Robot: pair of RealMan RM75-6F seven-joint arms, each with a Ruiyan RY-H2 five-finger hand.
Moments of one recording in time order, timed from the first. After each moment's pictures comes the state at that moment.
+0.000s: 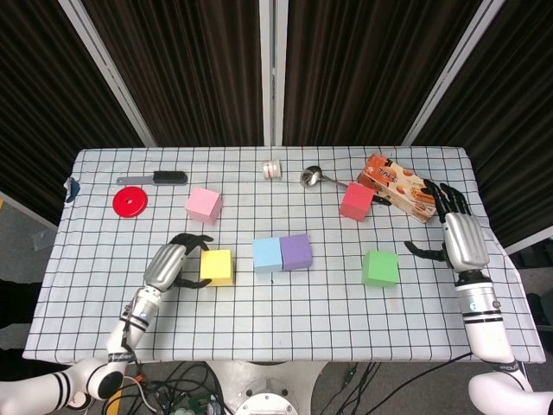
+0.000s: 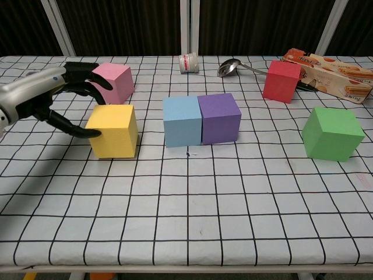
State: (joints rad) left arm -0.51 -1.61 -0.16 -1.44 1.36 1.09 -0.14; right arm 0.43 -1.15 0.24 -1.77 -1.18 1.27 0.04
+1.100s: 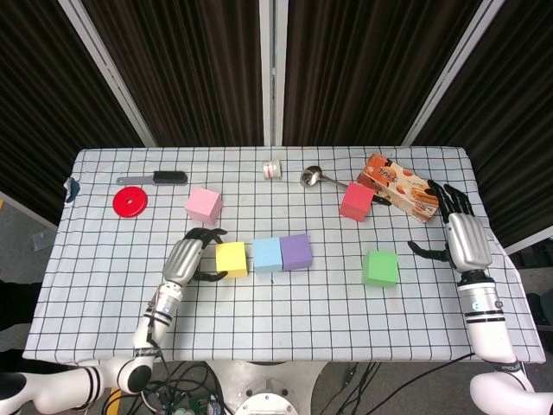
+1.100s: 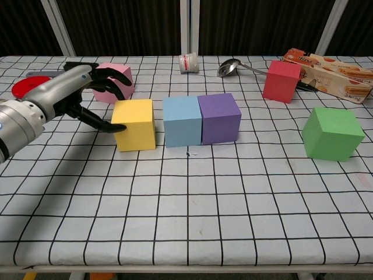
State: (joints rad) left arm -0.56 -1.76 -0.21 -1.39 1.25 1.12 0.01; right arm 0.41 -1.15 0.26 -1.76 -1.17 1.25 0.04
